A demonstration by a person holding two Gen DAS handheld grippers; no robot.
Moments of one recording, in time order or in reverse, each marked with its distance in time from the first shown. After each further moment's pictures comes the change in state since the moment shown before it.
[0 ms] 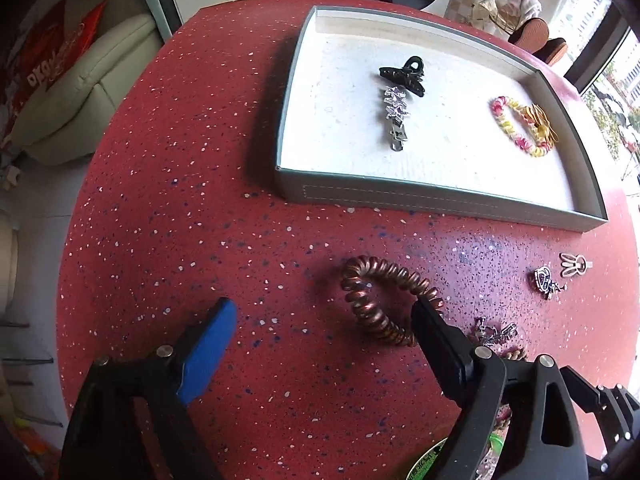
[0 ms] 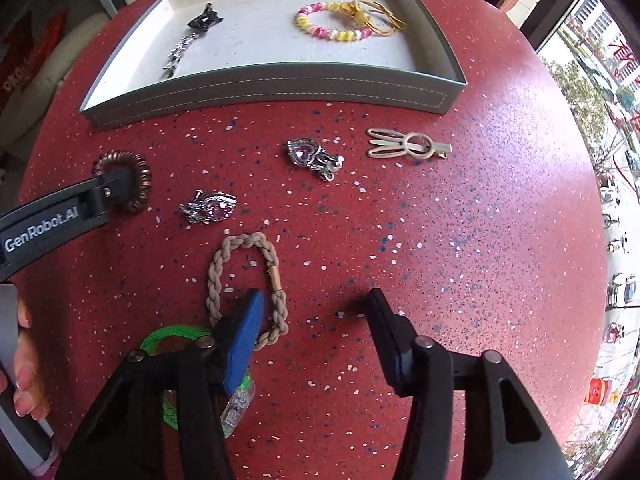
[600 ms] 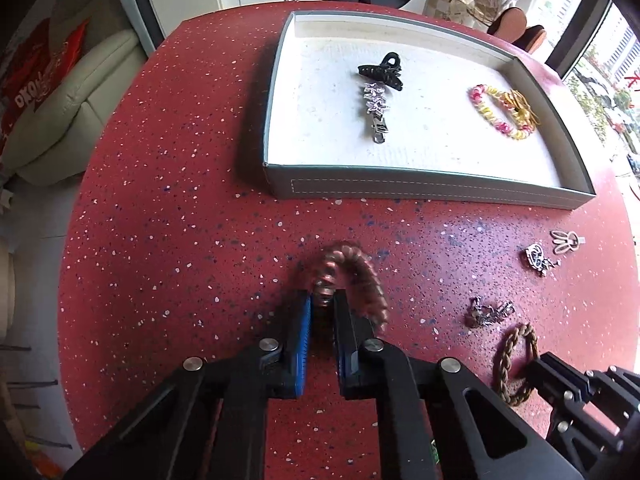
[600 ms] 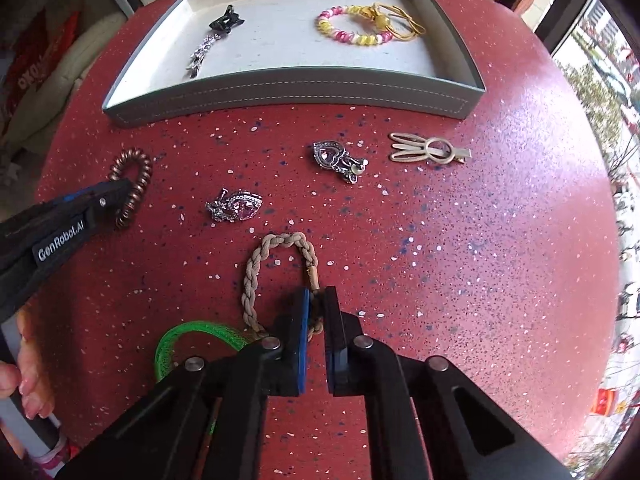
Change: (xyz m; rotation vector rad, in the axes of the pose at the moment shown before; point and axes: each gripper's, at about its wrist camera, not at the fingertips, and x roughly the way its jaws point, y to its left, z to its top) left arm -0.012 0.005 -0.020 0.071 -0.023 -0.041; right arm -0.007 0.027 -0.009 0.022 0.002 0.106
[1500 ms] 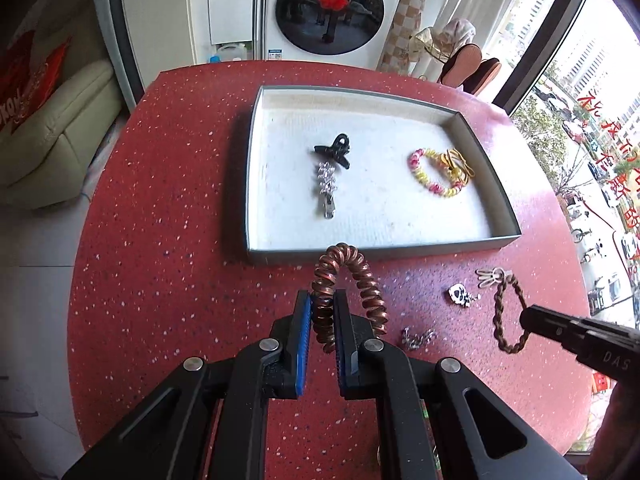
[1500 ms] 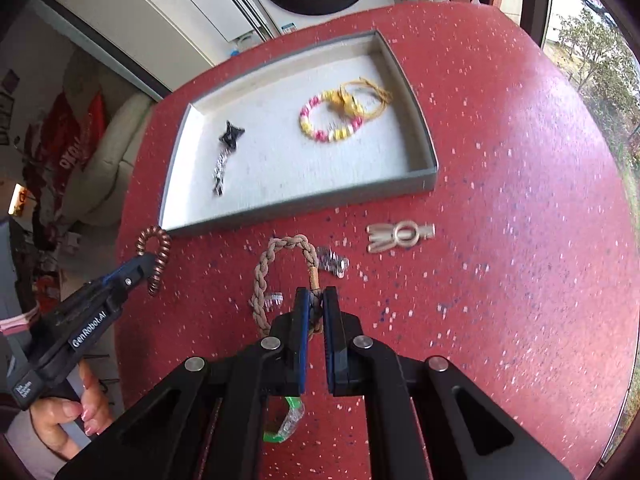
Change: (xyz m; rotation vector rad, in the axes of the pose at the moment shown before) left arm -0.070 0.013 0.021 0.040 -0.117 -0.145; right arm -0.061 -0.093 0.063 0.128 -0.131 0.238
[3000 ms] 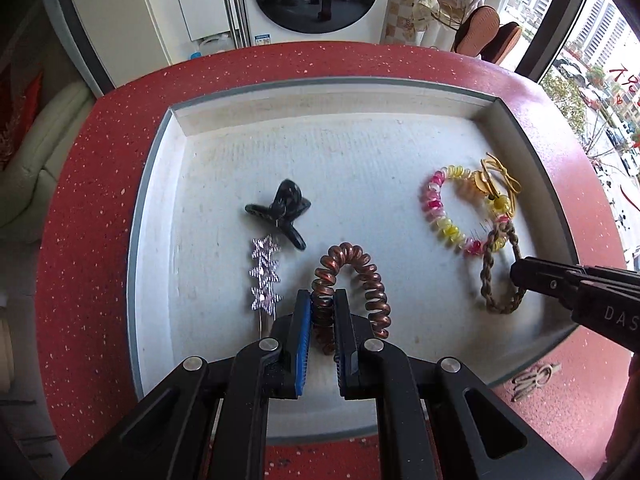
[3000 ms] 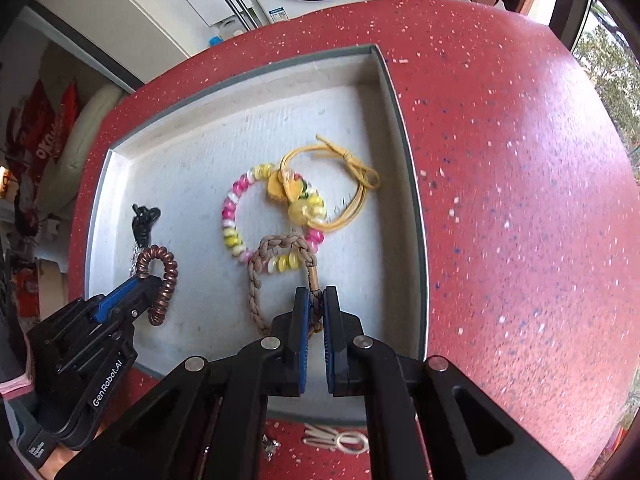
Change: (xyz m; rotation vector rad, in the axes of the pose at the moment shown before) left arm 0.117 -0.054 0.078 0.077 0.079 0.113; right arm 0.086 -0.037 0.116 -0.052 0.081 -0.069
